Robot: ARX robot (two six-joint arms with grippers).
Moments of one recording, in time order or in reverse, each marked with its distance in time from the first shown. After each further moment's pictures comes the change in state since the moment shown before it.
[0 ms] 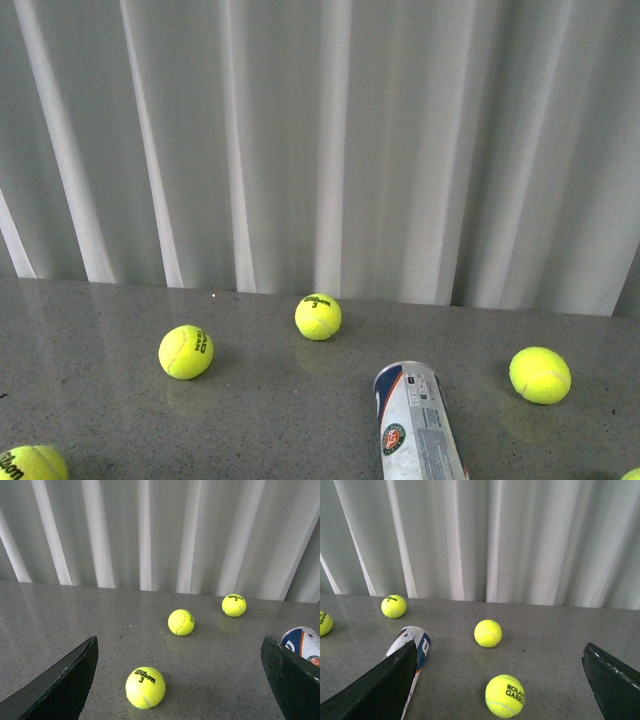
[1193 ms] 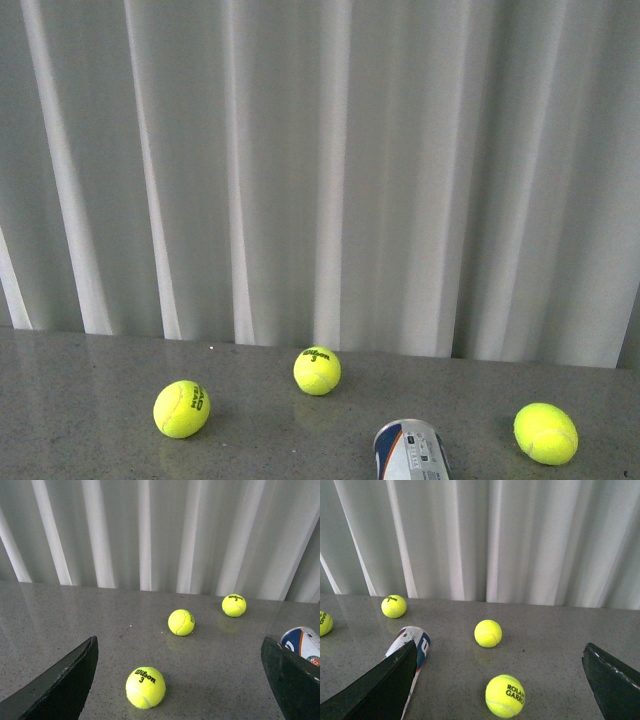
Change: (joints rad) left arm 0.000 0.000 0.000 0.000 0.000 0.000; right arm 0.000 0.000 0.000 0.000 0.000 0.000
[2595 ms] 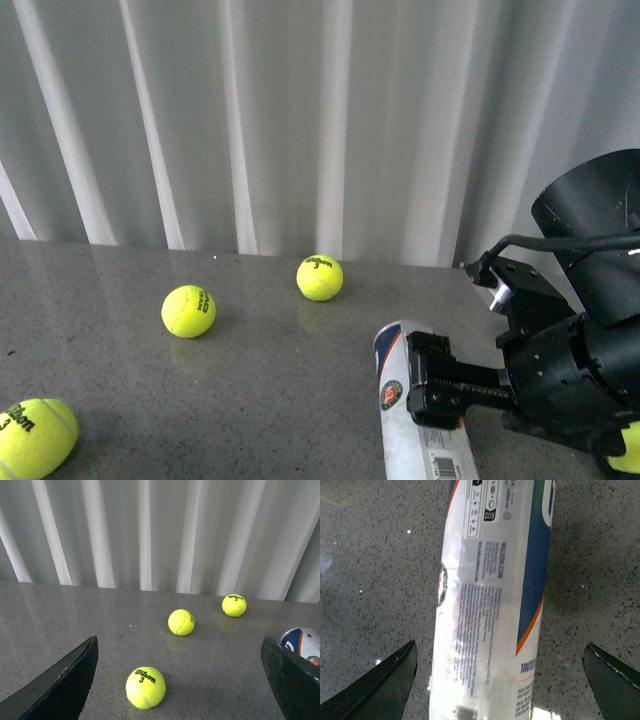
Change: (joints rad) left arm 0.000 0.000 0.000 0.000 0.000 0.000; right arm 0.288 1.886 0.940 -0.032 -0.170 0.348
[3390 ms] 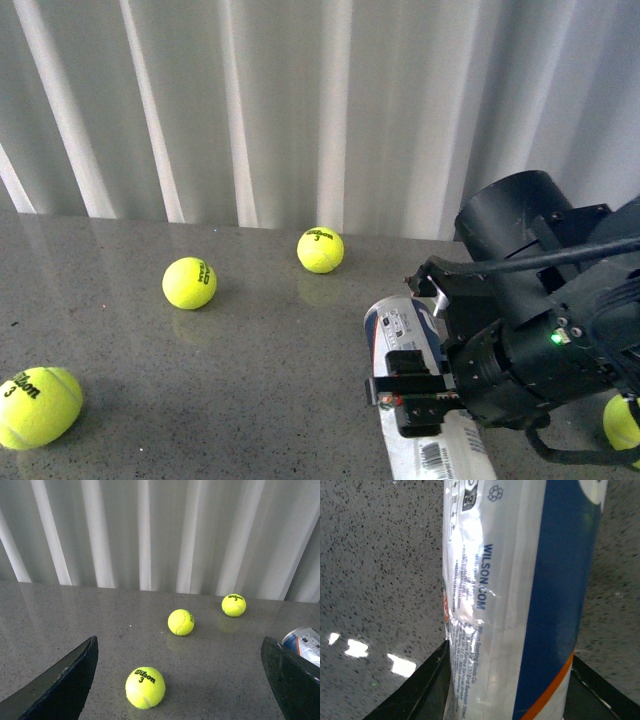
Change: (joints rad) left arm 0.000 0.000 0.000 0.000 0.000 0.000; right arm 0.075 0.108 0.042 0.004 0.097 -0.159
